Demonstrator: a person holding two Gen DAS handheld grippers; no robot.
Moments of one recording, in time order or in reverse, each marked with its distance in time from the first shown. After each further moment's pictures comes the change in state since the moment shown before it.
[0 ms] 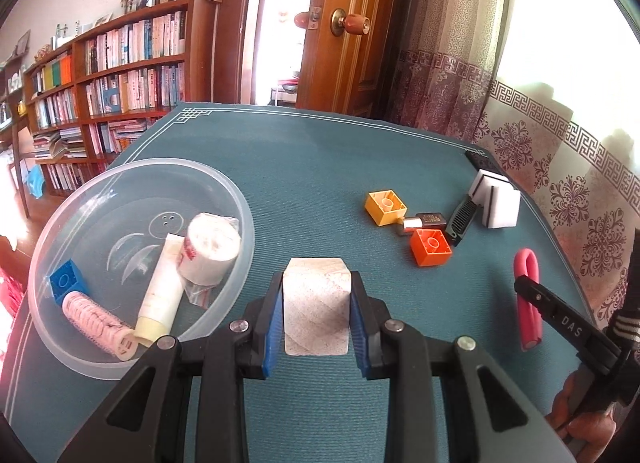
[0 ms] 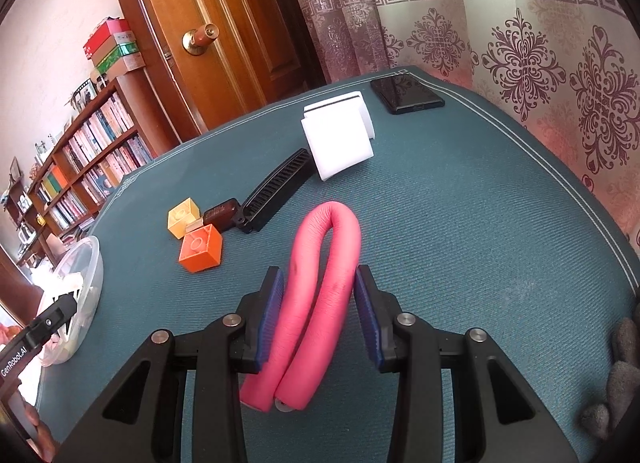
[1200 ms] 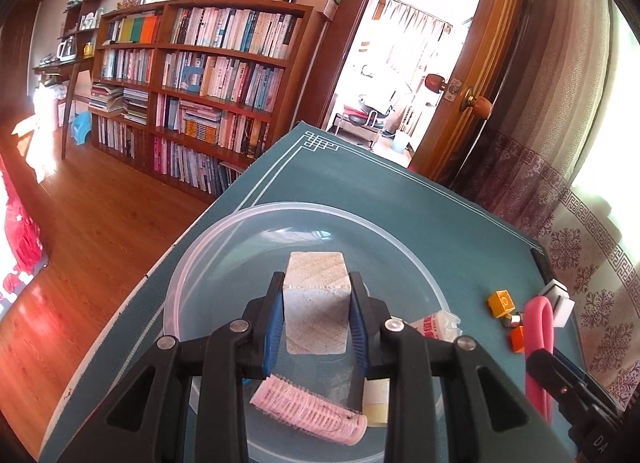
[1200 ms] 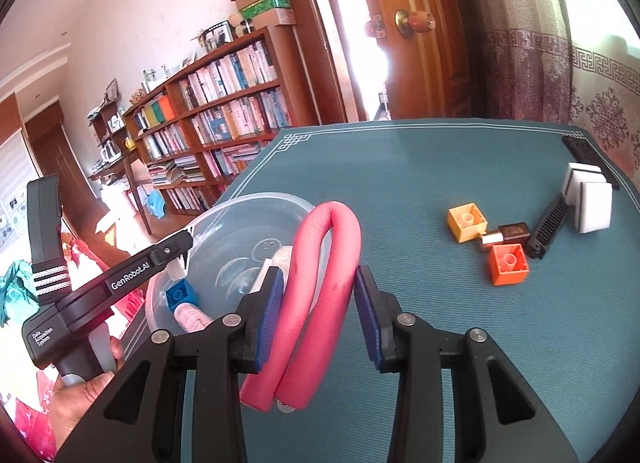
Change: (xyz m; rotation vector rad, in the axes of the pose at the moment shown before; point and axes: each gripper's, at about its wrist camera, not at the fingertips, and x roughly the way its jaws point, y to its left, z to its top) left arm -0.015 0.168 0.027 -0.279 -0.099 0.077; right arm -0.018 0.230 -0.026 -0.317 0.045 0.313
